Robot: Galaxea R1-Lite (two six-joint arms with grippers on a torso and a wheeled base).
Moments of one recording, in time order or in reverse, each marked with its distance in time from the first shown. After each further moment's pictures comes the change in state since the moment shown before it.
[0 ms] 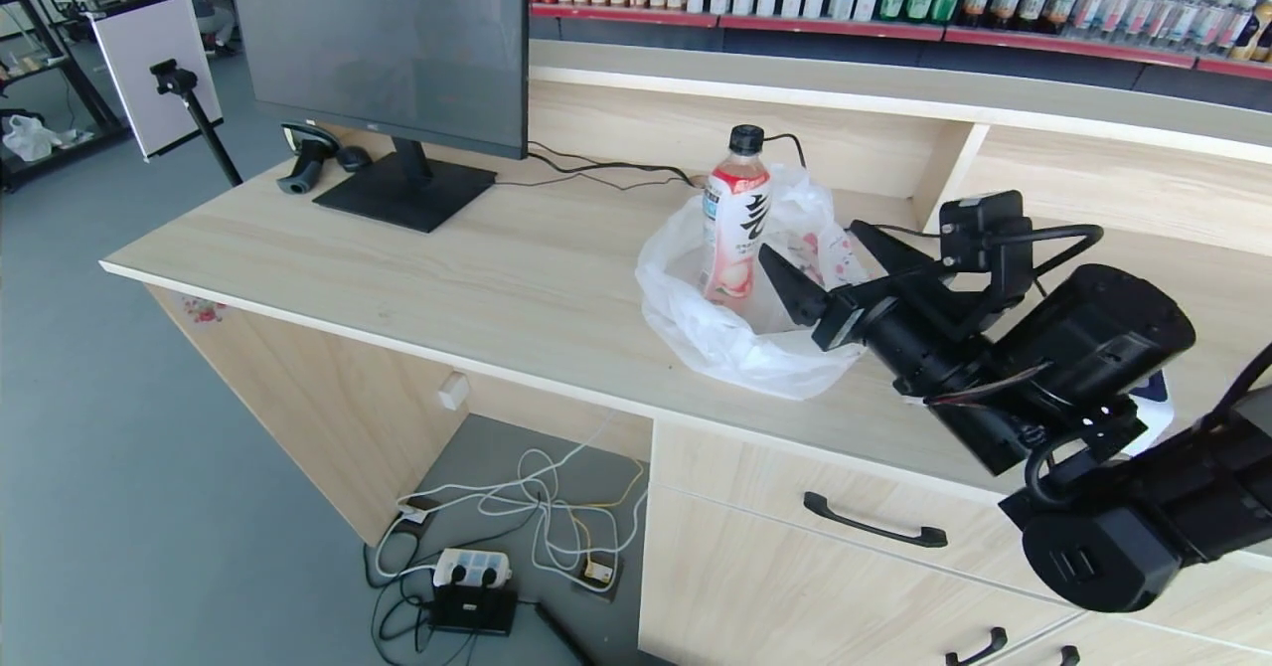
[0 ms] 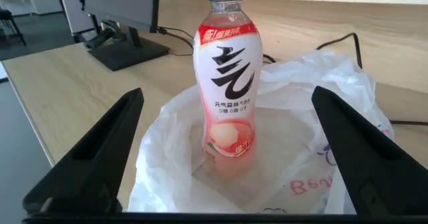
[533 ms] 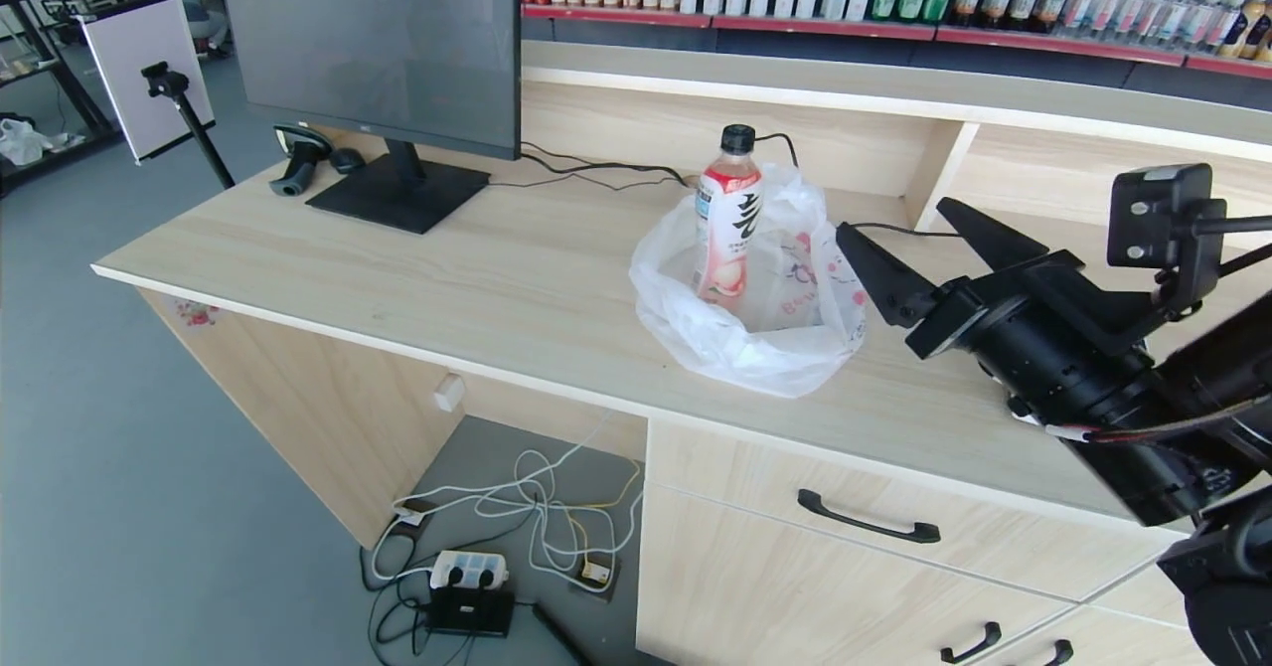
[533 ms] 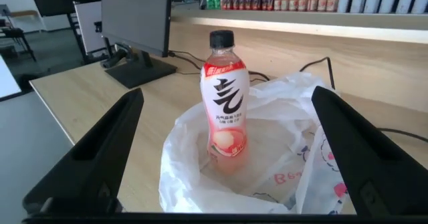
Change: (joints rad) left arm 0.000 0.000 0.000 0.000 0.000 0.000; right arm -0.003 -0.232 0.182 0.000 0.000 0.009
